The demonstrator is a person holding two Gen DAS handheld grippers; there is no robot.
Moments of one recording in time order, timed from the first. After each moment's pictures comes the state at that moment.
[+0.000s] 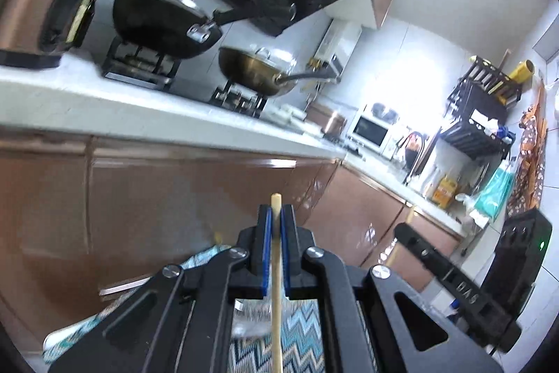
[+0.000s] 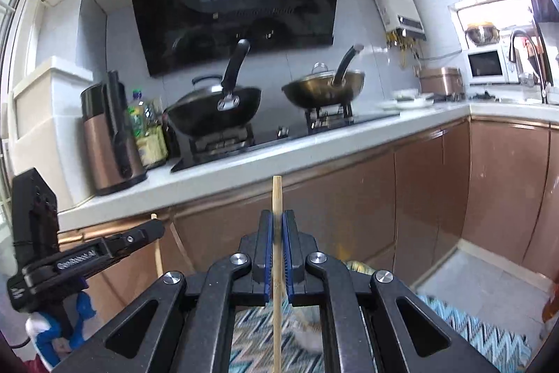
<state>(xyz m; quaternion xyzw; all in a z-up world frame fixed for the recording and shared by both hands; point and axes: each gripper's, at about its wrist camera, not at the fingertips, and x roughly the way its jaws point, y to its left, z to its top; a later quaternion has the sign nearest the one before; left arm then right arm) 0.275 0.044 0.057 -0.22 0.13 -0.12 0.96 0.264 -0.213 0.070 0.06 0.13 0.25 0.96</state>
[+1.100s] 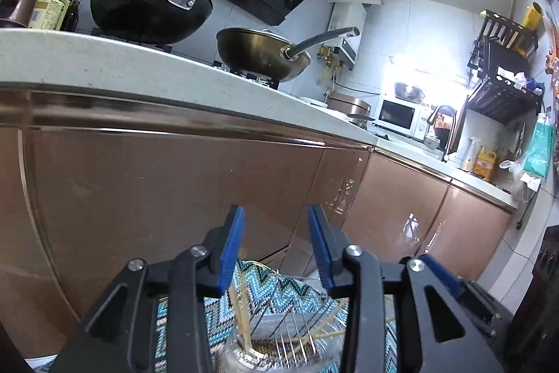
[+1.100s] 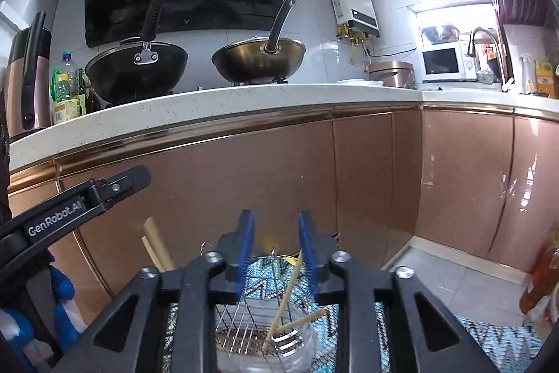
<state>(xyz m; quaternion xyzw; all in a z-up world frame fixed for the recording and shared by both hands) 0.360 -0.019 -0.036 -0.14 0.11 -0.07 0.98 0.327 -0.233 -0.045 0.02 0.14 0.13 0.98</state>
